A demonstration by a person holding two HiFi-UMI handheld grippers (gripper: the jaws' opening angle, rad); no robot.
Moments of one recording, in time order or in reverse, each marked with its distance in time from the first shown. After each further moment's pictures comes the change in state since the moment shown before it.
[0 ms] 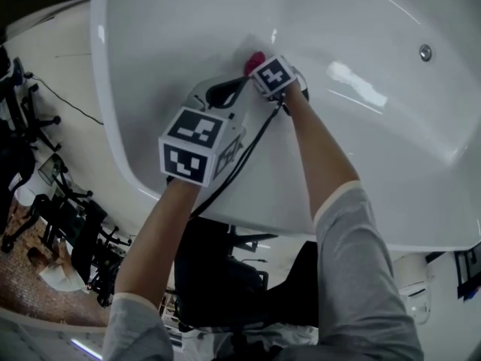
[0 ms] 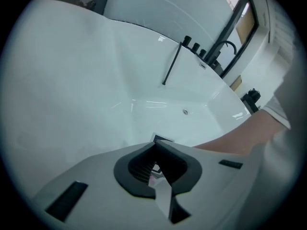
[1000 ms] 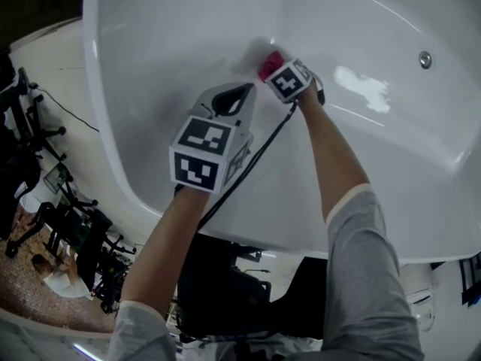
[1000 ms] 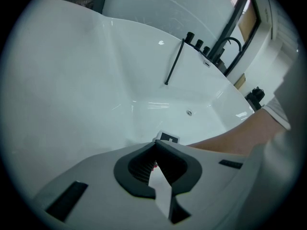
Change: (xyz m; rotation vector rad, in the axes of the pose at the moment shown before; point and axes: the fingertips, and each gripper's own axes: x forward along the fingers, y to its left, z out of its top) left arm 0.021 0.002 0.019 0.000 -0.007 0.040; right arm -0.019 -0.085 0.008 -0.142 -0.031 -0.227
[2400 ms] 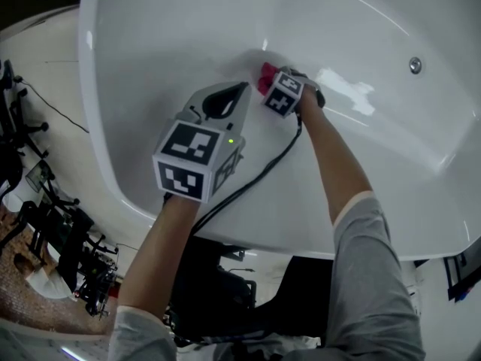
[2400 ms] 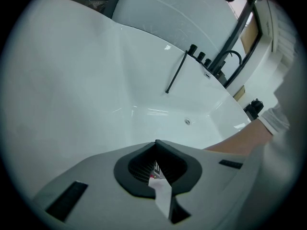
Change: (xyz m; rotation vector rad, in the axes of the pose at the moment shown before) left arm -0.011 -0.008 0.009 -0.080 -0.084 -0.030; right arm -0.010 0.017 -0.040 -0.404 0.120 -0.008
